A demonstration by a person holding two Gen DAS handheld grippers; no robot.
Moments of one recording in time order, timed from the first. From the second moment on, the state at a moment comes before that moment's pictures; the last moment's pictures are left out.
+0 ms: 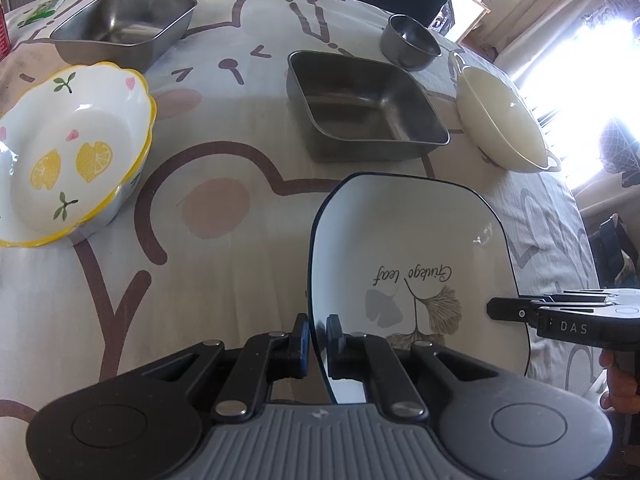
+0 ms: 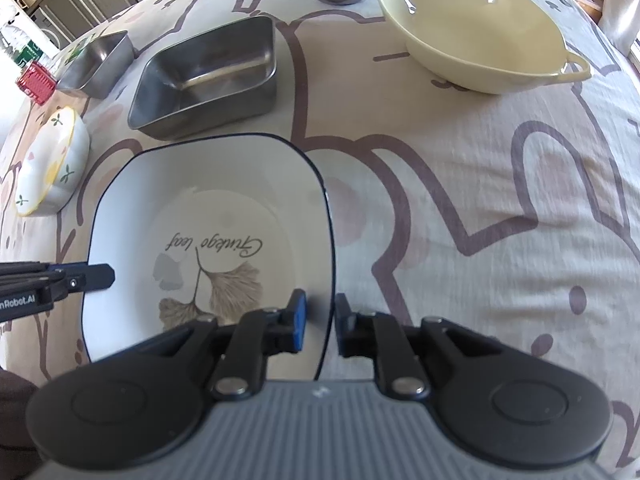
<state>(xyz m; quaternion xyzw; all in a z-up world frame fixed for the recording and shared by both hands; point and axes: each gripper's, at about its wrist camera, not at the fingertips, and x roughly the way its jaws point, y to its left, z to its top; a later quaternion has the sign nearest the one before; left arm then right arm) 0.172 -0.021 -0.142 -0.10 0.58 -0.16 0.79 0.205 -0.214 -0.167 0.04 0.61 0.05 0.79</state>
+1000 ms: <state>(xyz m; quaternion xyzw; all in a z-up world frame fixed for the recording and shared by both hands) 0.161 -0.028 -0.066 -0.02 0.44 -0.20 0.87 0.177 -0.233 -0.106 0.08 0.49 0.04 0.87</state>
